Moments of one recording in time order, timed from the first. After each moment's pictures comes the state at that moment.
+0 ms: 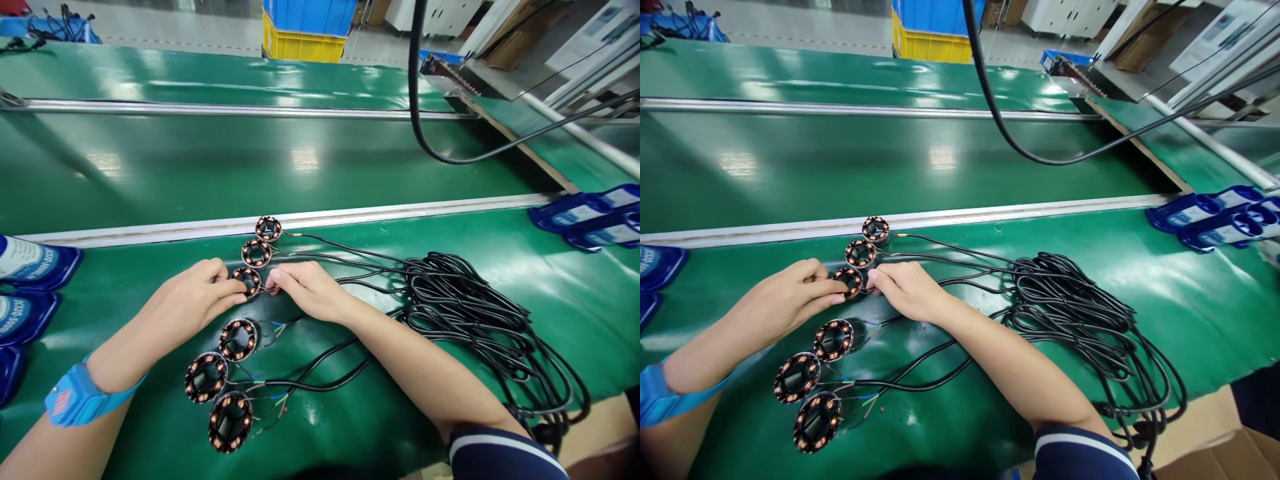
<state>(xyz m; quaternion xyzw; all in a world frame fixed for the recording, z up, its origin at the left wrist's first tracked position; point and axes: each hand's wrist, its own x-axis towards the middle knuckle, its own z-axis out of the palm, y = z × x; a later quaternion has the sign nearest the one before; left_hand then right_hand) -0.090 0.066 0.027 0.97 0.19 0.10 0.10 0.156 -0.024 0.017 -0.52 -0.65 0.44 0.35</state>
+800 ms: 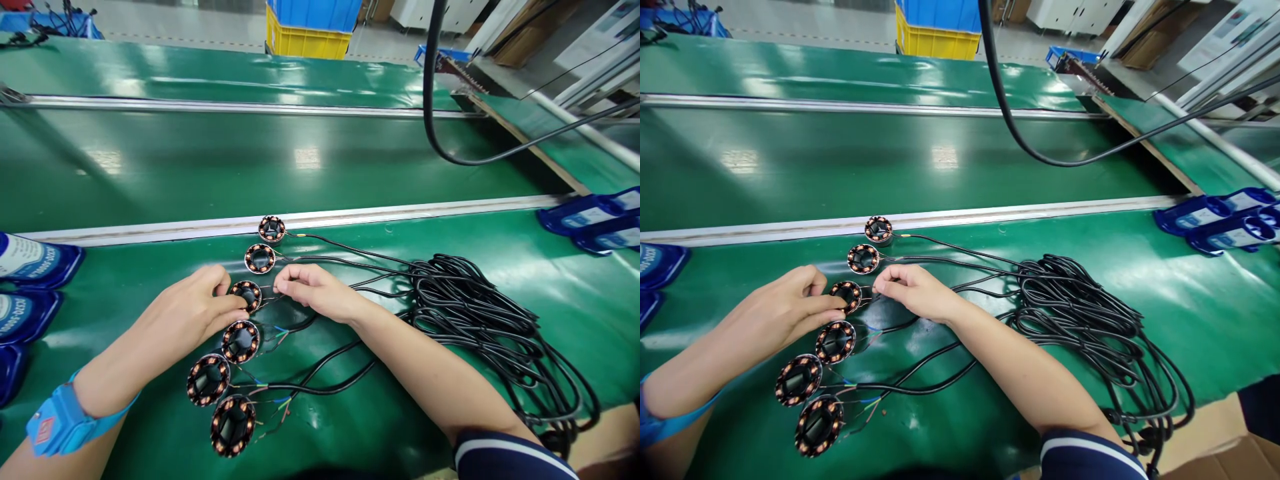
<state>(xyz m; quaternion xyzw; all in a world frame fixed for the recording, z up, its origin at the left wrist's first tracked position) -0.098 0.053 0.038 0.98 0.17 0.09 0.09 0.160 -0.030 0.004 -0.46 -0.47 0.64 0.39</state>
